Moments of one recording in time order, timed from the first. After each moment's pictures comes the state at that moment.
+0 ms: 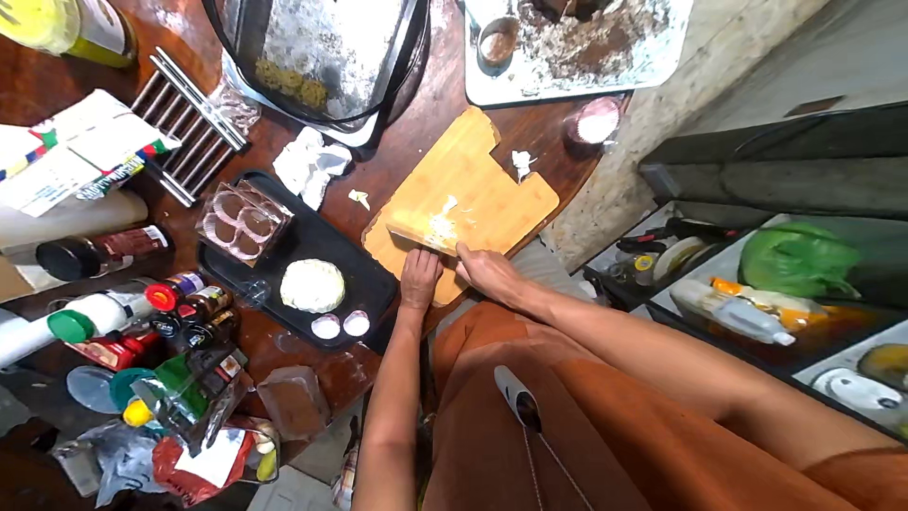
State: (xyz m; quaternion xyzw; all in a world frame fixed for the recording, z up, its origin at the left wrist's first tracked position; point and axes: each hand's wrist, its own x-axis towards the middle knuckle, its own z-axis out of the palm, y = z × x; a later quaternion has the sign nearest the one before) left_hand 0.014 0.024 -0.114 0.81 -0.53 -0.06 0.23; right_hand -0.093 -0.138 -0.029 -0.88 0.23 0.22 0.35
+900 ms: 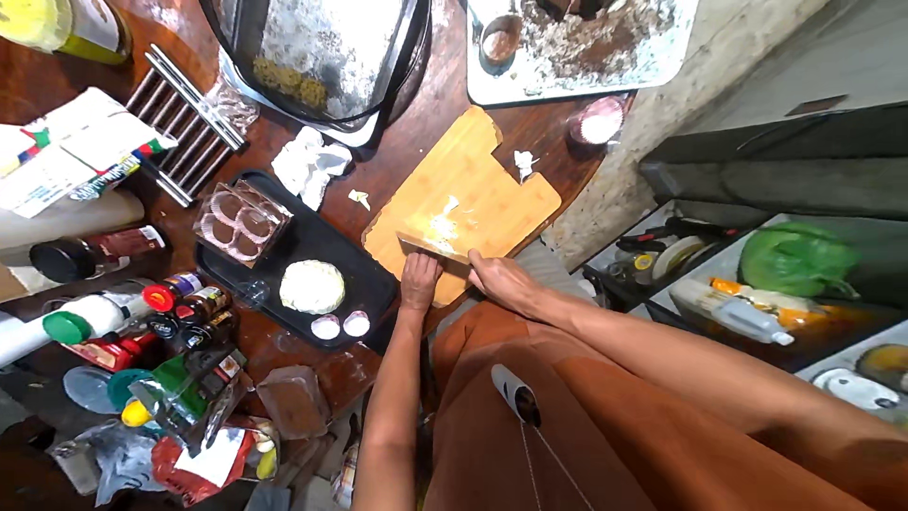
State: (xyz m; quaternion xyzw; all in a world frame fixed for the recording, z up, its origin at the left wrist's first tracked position) left_hand 0.013 0.029 -0.118 0.82 -0.52 -0.07 0.23; right_hand -0.112 -0.143 -0.014 -0.88 0.22 0.22 0.35
